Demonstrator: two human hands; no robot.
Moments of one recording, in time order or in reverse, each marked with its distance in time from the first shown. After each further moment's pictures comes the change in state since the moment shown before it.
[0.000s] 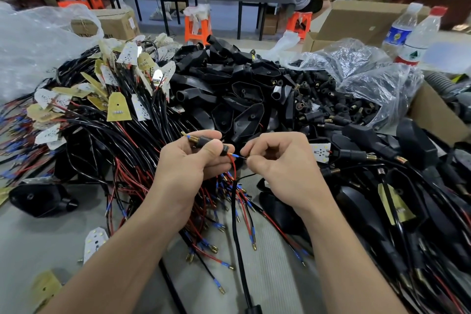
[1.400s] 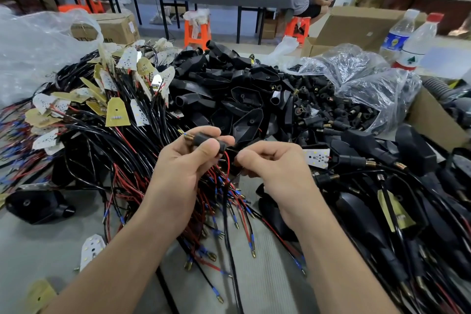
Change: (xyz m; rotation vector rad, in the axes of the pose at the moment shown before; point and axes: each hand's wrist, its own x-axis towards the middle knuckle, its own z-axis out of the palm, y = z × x) left_hand -0.003 0.008 0.001 -0.141 -0.148 0.085; right_hand -0.003 -0.004 0.009 0.233 0.017 0.185
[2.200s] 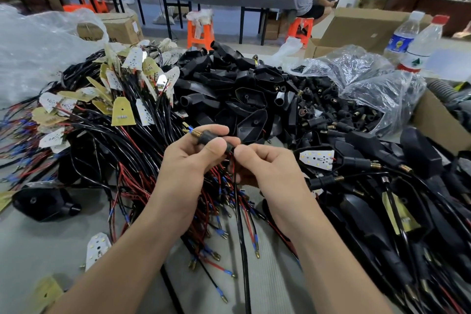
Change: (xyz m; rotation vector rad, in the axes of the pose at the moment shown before) left_hand 0.001 0.000 -0.003 0.108 -0.018 0.060; right_hand -0.004 0.002 0.014 0.044 -0.066 0.064
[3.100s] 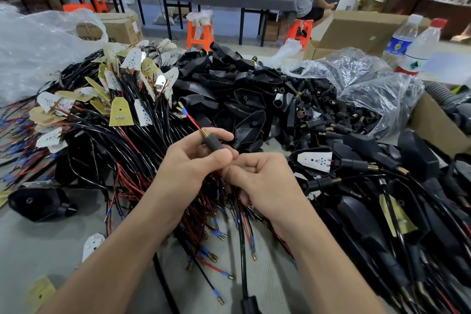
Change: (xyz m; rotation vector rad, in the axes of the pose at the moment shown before) left_hand 0.005 0.003 -0.006 0.256 -0.101 0.008; right_hand -0.001 0.002 -0.001 -0.068 -0.098 0.017
